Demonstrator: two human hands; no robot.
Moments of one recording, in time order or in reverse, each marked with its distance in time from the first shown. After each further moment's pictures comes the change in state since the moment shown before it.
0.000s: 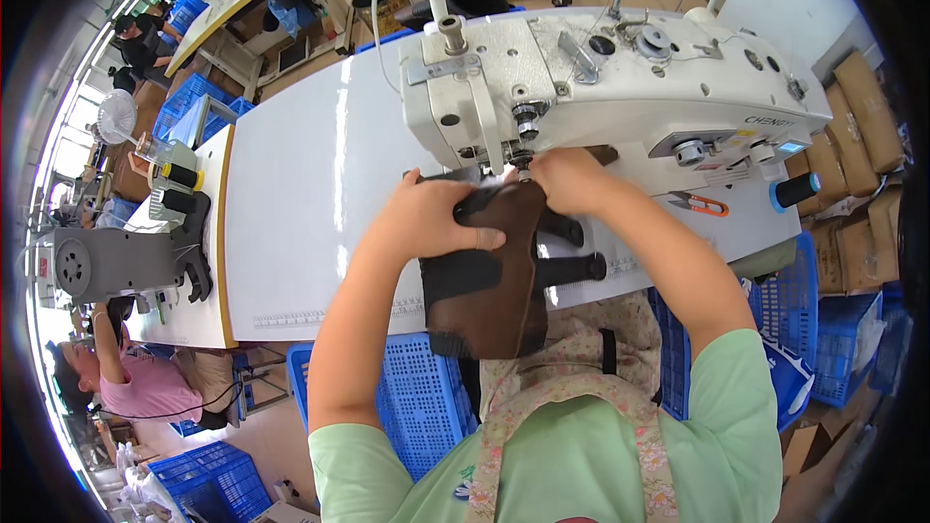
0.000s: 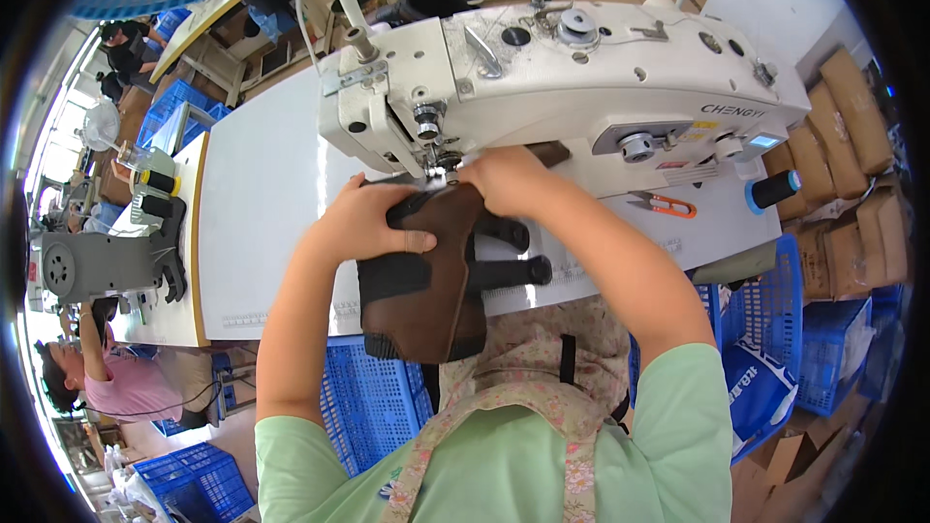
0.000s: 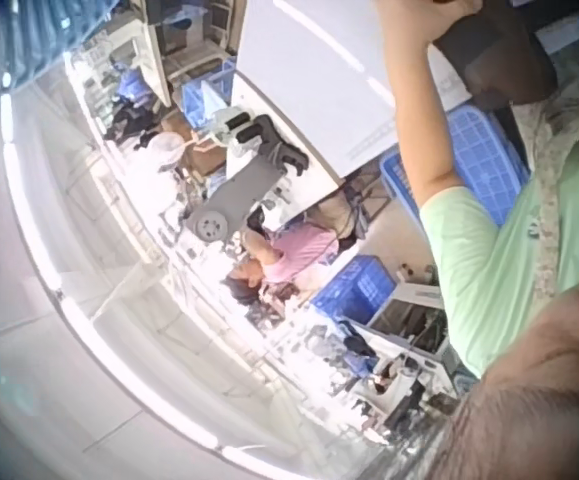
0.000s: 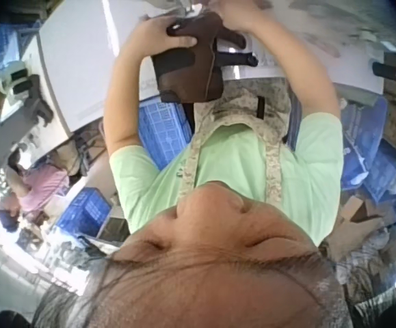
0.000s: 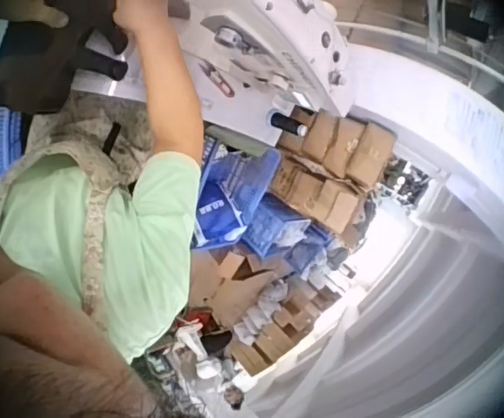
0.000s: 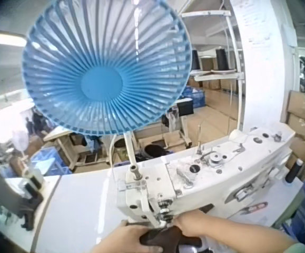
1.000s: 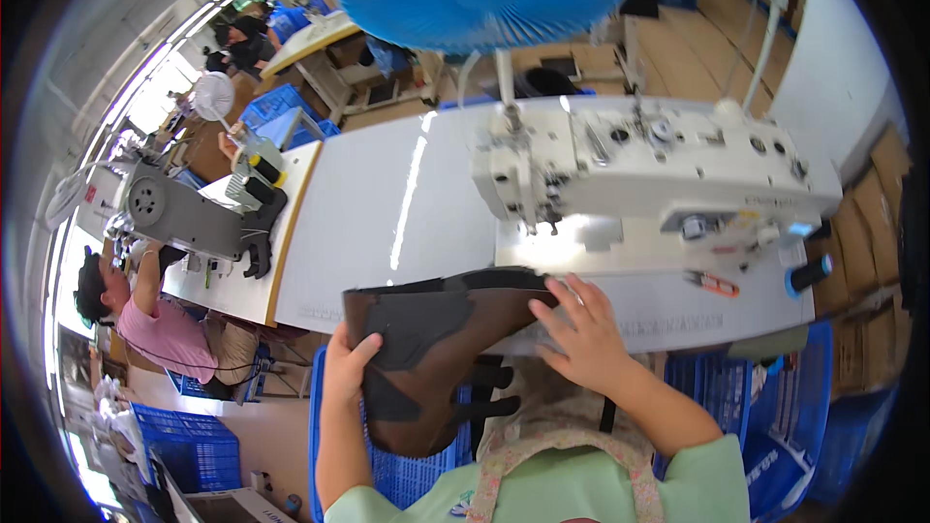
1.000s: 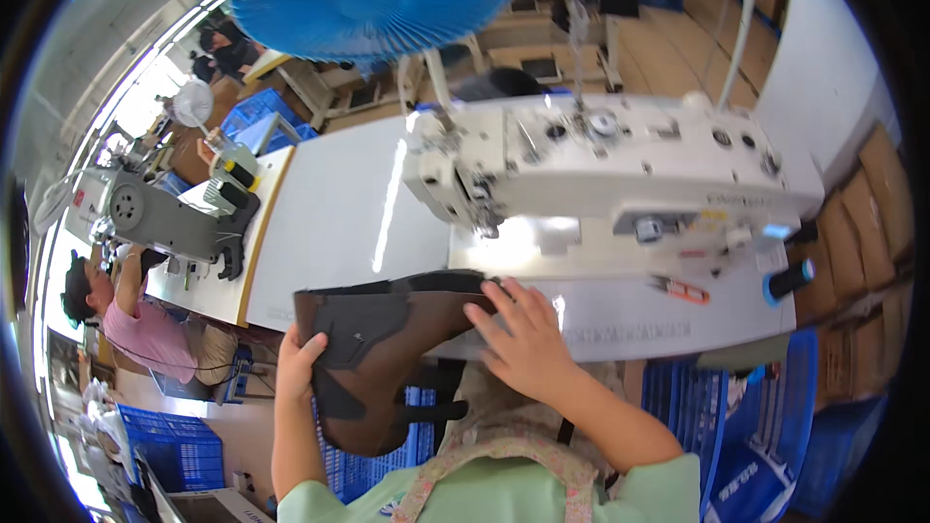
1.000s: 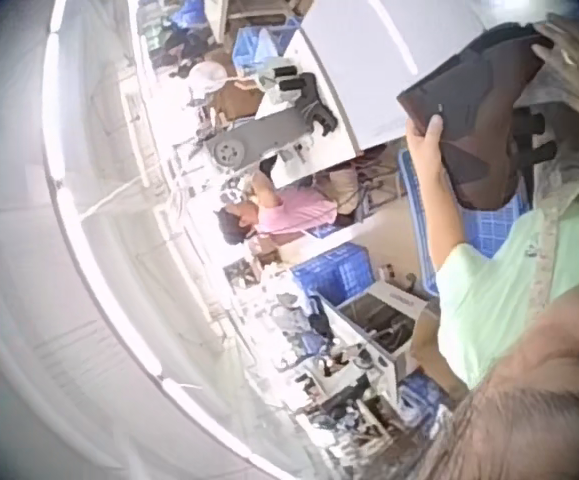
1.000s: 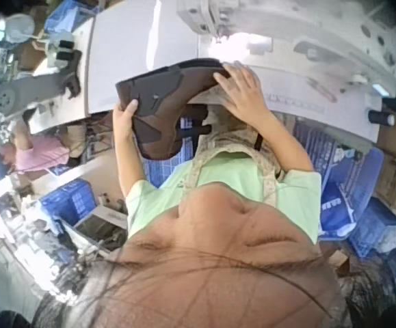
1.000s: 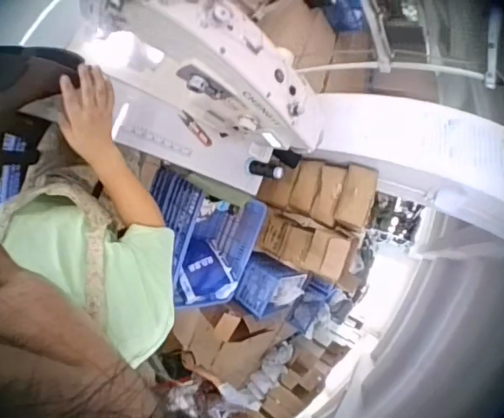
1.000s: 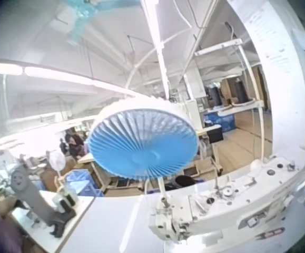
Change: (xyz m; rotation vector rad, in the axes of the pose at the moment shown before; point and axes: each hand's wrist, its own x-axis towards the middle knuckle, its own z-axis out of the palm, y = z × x) left_hand -0.224 0.002 0.051 -1.239 0.903 -0.443; right_hand -0.120 -0.081 0.041 0.221 0.612 -0.233
